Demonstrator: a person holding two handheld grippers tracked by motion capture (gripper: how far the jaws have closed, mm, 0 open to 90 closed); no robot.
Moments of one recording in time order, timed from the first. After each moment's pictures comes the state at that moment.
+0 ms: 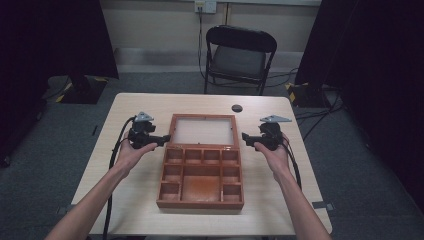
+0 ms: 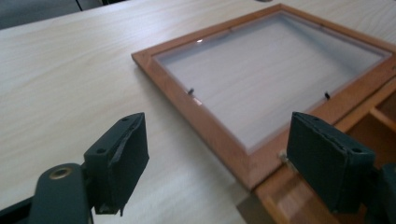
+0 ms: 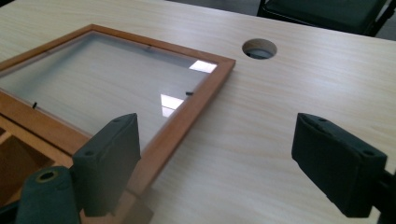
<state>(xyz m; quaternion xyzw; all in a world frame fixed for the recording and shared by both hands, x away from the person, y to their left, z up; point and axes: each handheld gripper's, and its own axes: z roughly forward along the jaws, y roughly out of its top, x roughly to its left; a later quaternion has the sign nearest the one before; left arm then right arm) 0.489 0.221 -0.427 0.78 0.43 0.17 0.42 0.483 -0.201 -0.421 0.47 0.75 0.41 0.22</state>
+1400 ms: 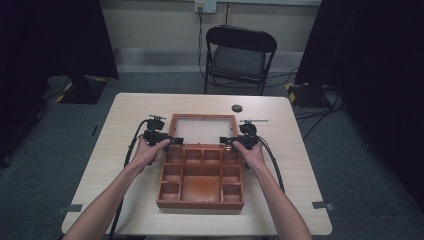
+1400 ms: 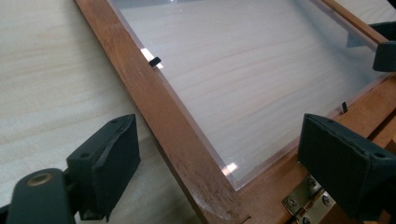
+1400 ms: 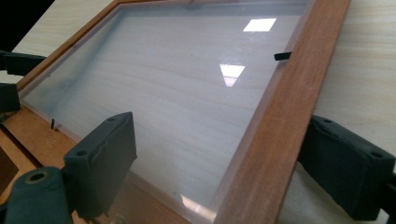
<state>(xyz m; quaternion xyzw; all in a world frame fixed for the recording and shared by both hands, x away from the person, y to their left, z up) 0.522 0.197 -0.471 0.77 0.50 0.03 0.40 0.527 -0.151 -0.484 0.53 0.73 0.43 0.04</state>
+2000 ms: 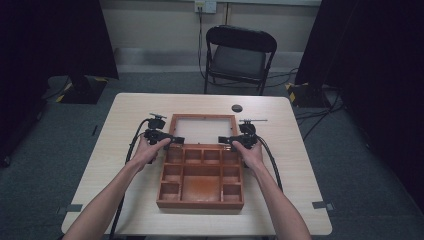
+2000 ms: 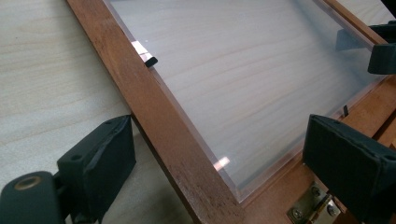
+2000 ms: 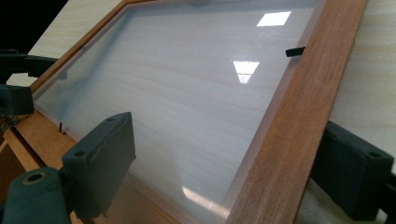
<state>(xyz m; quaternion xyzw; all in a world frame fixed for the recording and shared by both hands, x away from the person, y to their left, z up) 0.531 0.196 -0.473 0.77 0.50 0.00 0.40 0.532 -0.151 -0.488 0.53 0.73 0.44 0.01</state>
